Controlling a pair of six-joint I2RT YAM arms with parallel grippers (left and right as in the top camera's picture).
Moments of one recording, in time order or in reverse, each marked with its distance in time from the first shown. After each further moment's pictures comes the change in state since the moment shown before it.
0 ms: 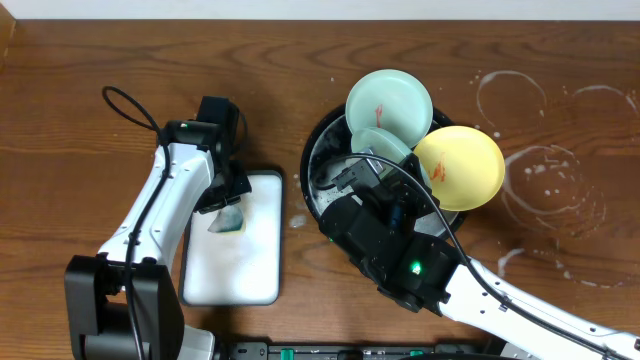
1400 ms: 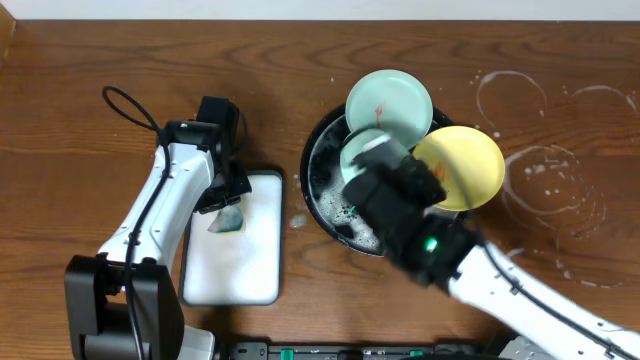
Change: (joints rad) left arm 0.000 0.000 0.000 0.000 0.000 0.000; right arm -0.206 -0.003 0.006 -0.042 -0.411 0.229
